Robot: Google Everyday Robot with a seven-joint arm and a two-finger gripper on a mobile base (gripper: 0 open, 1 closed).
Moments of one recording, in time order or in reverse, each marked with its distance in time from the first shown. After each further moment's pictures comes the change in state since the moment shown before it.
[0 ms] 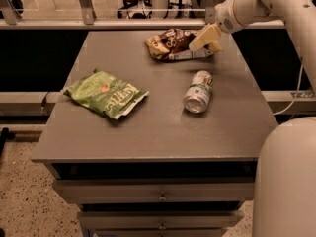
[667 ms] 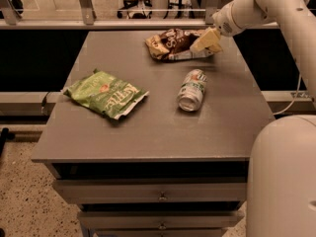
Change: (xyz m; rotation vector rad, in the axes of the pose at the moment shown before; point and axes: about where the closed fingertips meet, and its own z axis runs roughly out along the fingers) arm 0.018 -0.004 0.012 -0.005 0.046 0.016
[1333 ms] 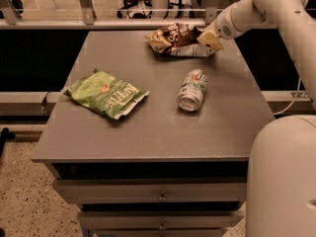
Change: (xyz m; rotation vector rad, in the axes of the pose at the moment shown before) arm 0.011 0.004 0.006 -0.014 0.019 0.023
